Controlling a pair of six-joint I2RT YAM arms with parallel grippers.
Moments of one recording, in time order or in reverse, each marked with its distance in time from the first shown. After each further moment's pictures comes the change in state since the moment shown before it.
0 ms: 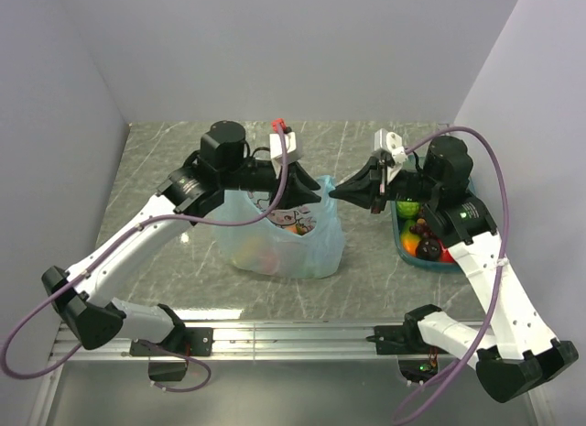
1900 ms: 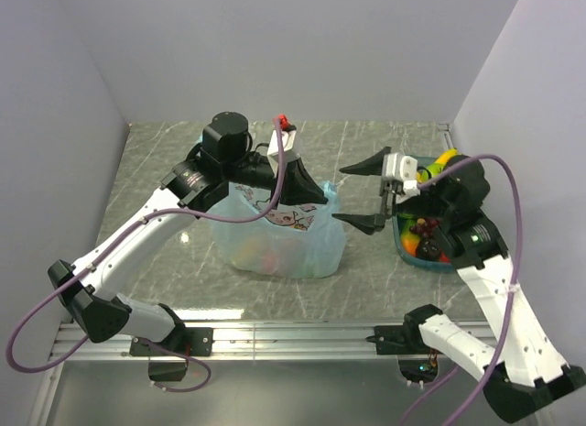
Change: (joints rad) left arm 0.000 0.061 0.072 0.029 0.234 -0.030; right arm 0.016 -0.140 -0.071 0.039 0.104 -0.185
